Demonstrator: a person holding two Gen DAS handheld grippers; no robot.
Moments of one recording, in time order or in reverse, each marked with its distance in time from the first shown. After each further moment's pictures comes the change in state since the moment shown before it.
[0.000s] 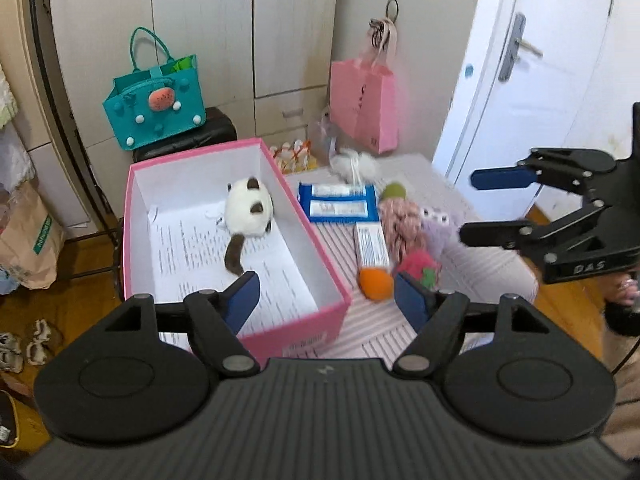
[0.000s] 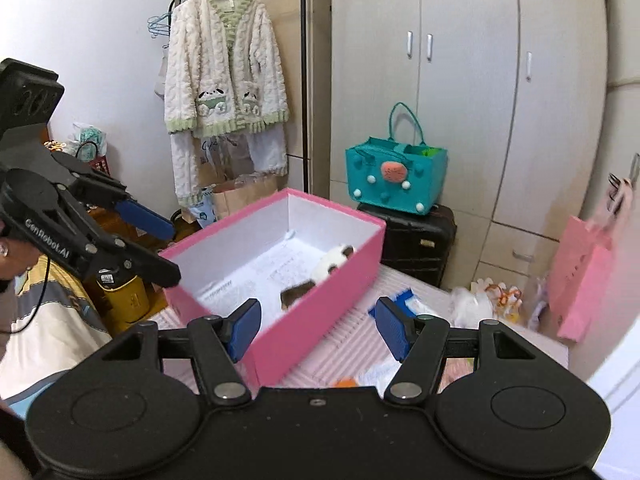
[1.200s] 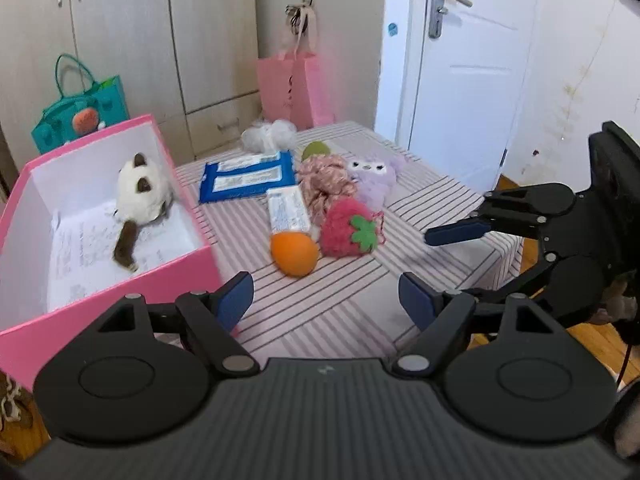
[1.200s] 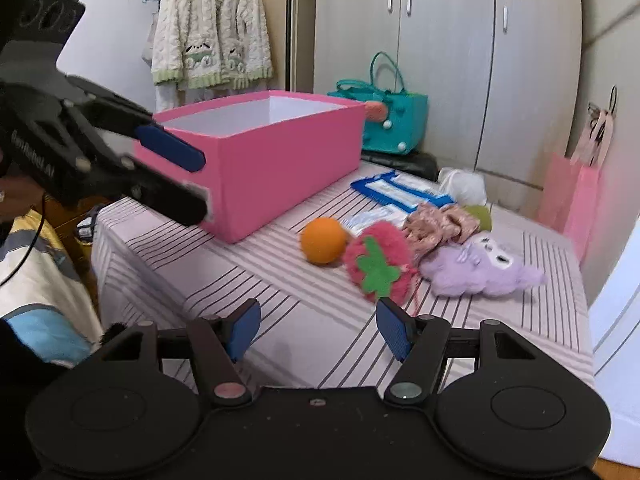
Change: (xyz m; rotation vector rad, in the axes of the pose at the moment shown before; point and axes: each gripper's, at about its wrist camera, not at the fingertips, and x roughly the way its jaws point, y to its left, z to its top) left arm 0.090 -0.076 -0.081 0.165 -0.092 -0.100; right arm 0.030 -0.009 -0.162 -0.004 0.008 -0.056
